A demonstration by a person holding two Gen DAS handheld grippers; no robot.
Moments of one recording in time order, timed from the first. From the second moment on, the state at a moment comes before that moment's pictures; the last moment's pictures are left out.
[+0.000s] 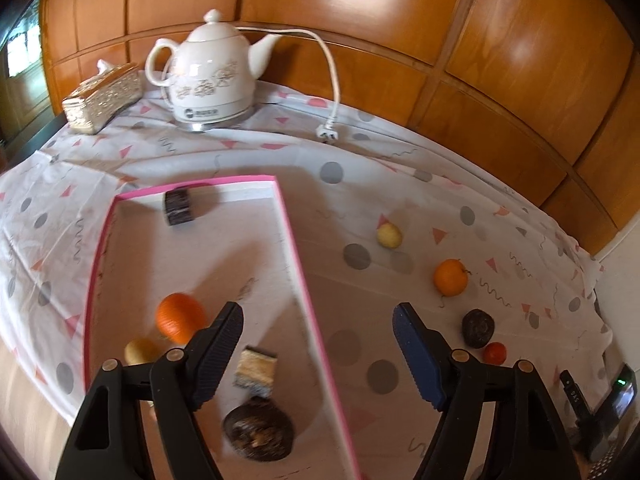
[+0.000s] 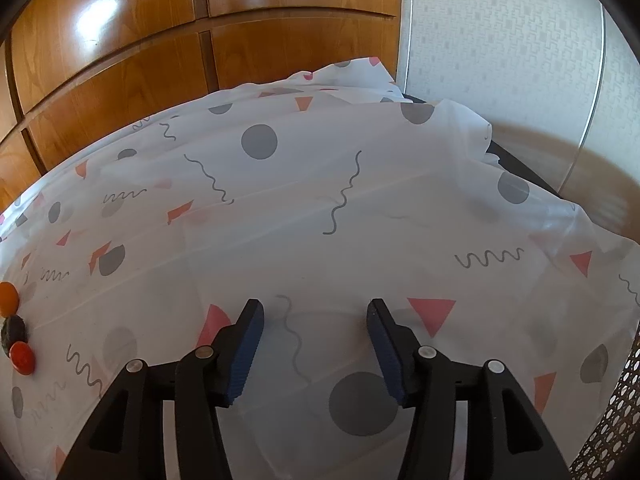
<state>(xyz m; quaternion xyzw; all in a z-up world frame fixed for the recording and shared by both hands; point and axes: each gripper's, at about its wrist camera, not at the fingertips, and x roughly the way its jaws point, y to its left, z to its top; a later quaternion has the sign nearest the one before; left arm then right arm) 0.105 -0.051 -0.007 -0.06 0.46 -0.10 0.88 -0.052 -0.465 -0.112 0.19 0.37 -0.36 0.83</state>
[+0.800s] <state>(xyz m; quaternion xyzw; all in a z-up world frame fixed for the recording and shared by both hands) 0.206 -0.147 -0.056 -0.01 0.50 -0.11 0.86 -0.049 -0.465 -0.113 0.19 0.37 -0.36 0.84</state>
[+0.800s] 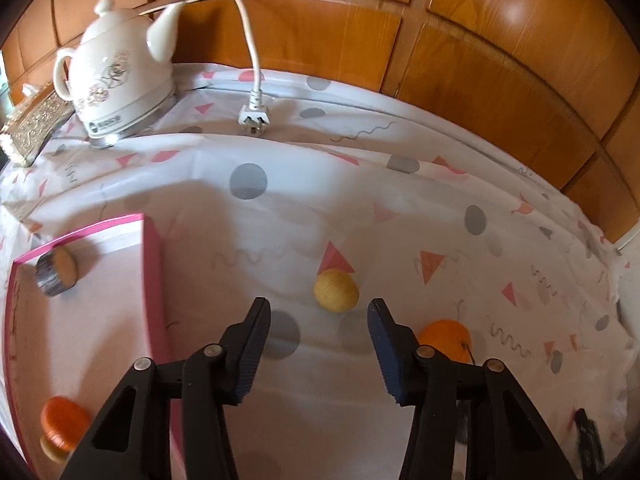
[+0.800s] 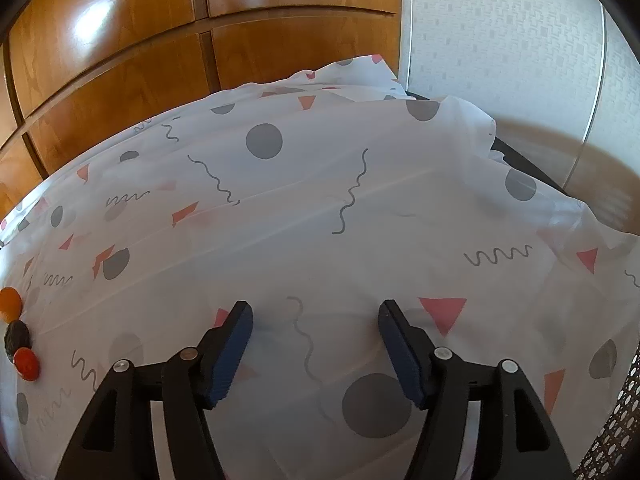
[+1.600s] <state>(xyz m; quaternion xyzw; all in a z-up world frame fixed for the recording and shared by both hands) 0.179 -0.066 -0.014 -0.06 0.46 -0.12 0.88 -0.047 -0.464 -0.114 0.18 0.37 -0.35 0.84</state>
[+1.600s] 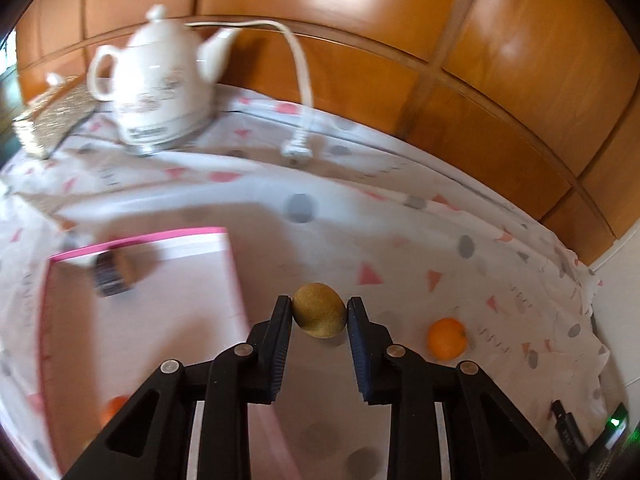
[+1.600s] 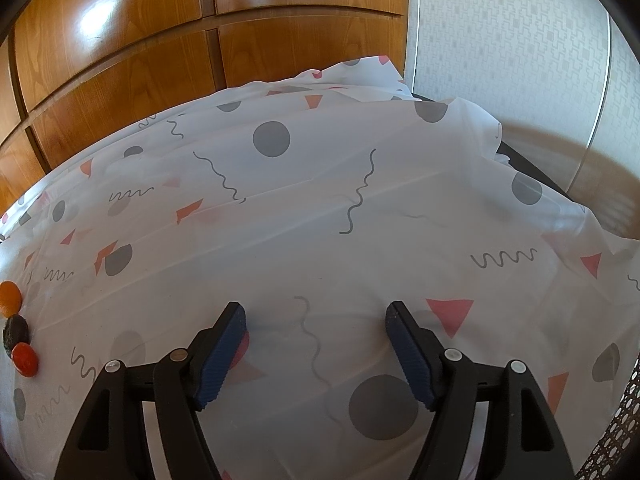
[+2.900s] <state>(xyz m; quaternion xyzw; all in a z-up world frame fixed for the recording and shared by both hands) 0.129 0.008 -0.031 -0.05 0.46 -0.05 0.89 -0.046 -0.461 -0.114 0.18 0.37 -0.35 0.84</state>
